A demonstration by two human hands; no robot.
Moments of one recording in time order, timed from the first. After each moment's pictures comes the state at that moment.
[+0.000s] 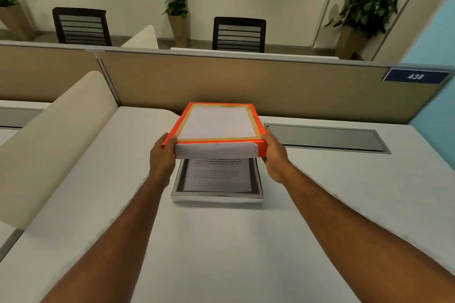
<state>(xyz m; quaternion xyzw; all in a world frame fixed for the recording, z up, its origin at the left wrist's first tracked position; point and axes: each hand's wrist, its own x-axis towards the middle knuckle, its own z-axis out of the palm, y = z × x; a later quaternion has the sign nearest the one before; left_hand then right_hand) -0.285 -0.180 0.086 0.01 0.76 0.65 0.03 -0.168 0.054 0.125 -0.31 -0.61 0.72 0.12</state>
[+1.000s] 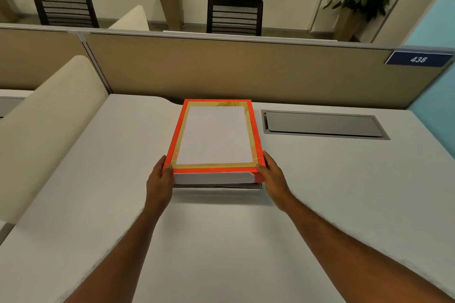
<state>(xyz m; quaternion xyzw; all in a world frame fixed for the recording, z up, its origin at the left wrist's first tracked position) -0.233 -0.212 0.011 0.04 0.79 0.61 0.07 -0.114 0.049 0.031 -0.24 -0.72 0.64 0.09</state>
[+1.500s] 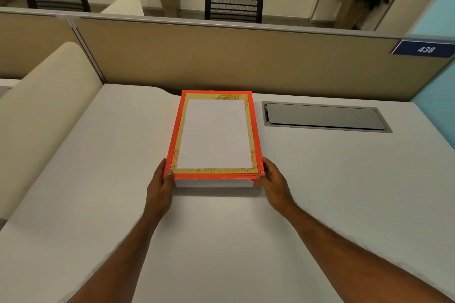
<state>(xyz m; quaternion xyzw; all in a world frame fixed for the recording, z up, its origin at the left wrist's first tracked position) -0.218 -0.222 -0.018 0.07 0.81 0.57 0.11 -0.094 0.051 -0.009 -0.23 -0.75 0.61 0.08</state>
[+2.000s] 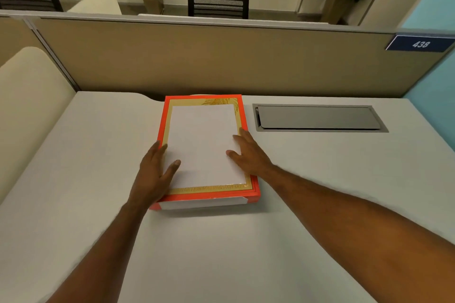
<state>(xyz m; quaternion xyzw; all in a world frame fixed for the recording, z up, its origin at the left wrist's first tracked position) -0.304 -0.181 0.001 0.21 0.91 0.34 0.08 -0.222 0.095 0.007 -0.18 -0.94 0.29 -0.03</state>
